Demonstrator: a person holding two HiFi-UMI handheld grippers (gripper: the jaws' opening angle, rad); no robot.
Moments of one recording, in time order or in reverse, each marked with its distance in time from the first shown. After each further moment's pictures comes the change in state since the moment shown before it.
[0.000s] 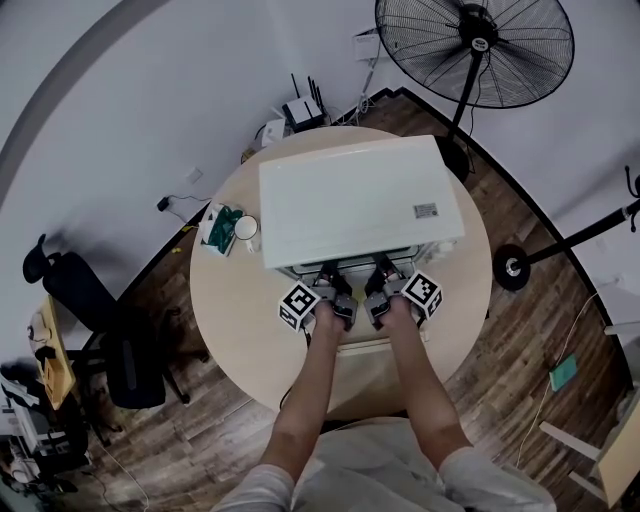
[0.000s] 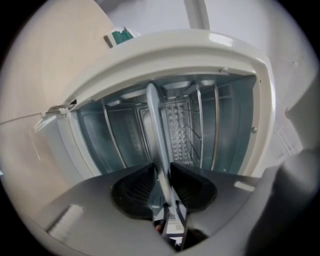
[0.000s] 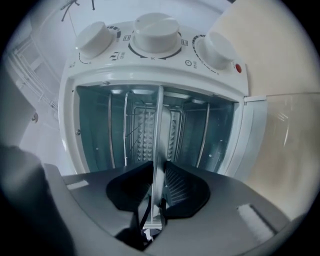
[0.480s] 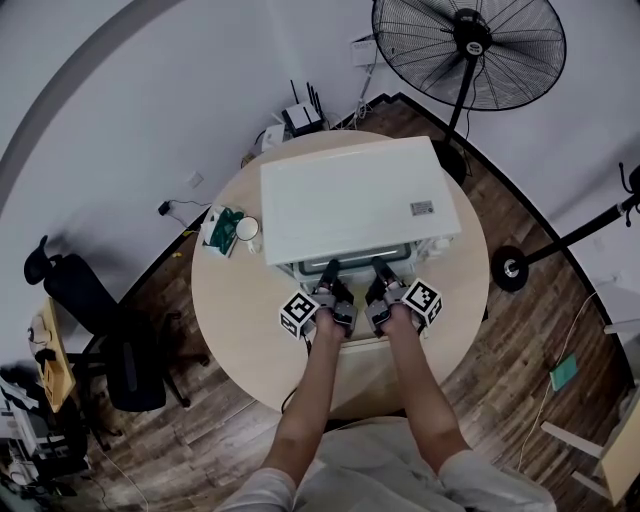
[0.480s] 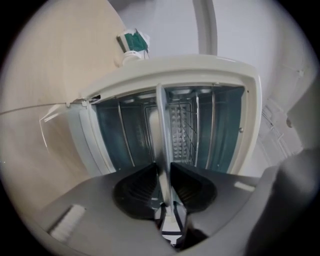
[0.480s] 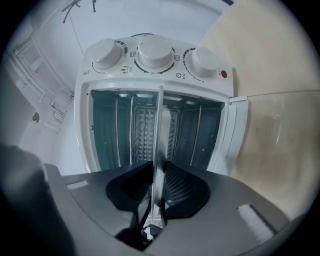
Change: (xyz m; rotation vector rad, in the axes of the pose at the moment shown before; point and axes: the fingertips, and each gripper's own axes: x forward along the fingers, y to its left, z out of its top) left arm -0.025 0.005 -0.014 -0.068 0.005 0.005; right arm -0.026 -0.003 -0.011 0.004 0.002 0.000
